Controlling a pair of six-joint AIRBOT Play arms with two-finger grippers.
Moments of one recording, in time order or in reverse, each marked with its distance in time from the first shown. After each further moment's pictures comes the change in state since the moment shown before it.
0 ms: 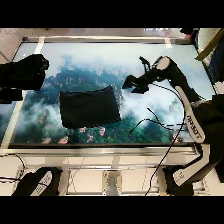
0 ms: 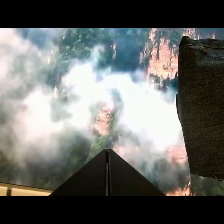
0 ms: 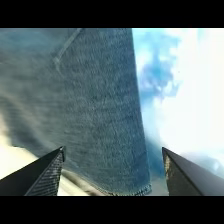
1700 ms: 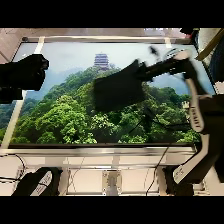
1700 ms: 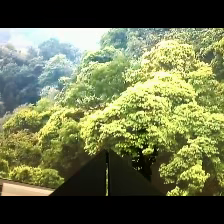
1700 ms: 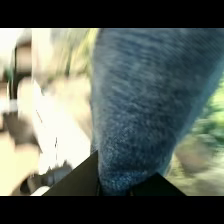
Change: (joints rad) left arm 0.000 -0.002 0.000 0.004 -0.003 -0.052; right arm -0.197 -0.061 0.250 0.261 0.233 -0.158
